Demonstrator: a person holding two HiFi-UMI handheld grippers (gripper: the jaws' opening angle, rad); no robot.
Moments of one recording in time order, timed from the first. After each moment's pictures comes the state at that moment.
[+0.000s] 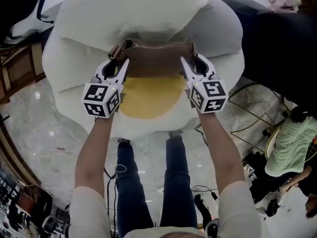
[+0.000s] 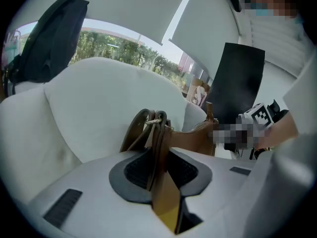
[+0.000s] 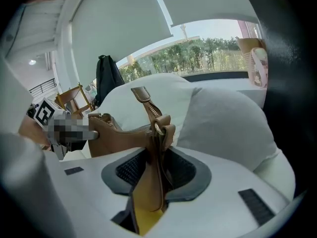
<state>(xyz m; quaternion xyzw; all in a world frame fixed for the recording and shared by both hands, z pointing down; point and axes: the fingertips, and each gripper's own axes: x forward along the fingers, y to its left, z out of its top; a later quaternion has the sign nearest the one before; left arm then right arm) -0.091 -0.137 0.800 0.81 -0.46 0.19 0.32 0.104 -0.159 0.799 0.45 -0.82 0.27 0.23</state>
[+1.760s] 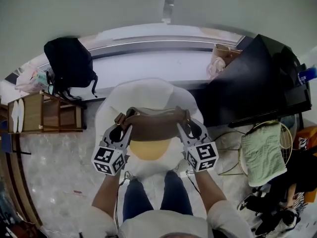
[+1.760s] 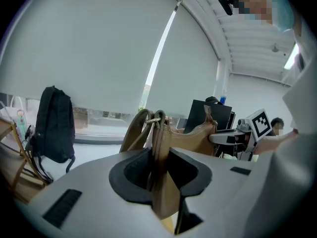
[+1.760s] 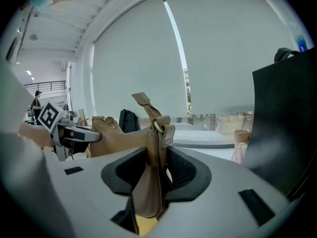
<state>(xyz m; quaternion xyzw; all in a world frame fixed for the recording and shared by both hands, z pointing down) -0.098 -0.058 0.339 0.85 -0.47 0.10 0.21 0.098 -0.072 0.324 0.48 -0.85 0.14 0.14</state>
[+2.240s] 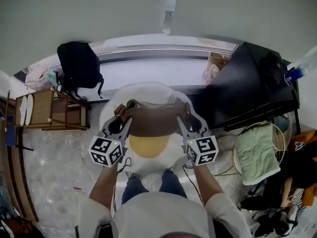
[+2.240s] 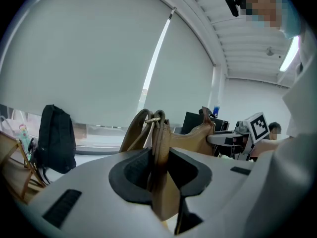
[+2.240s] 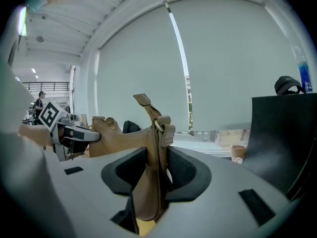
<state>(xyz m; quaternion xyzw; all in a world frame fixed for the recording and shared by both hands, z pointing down) -0.096 -0.029 0.231 0.86 -0.47 0.08 0.19 0.099 -0.044 0.217 0.48 -0.86 0.10 0.12</state>
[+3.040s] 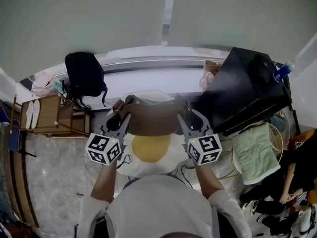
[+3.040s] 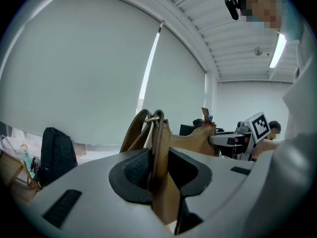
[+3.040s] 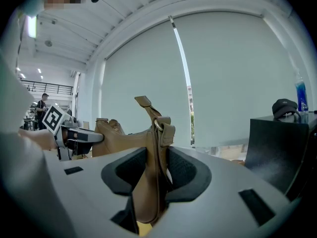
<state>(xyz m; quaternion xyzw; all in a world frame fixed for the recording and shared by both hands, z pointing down) -0.103 0.003 0.143 0.87 -0.47 0.04 0.12 0.093 -0.003 0.130 0.48 -0.87 0.06 0.07</state>
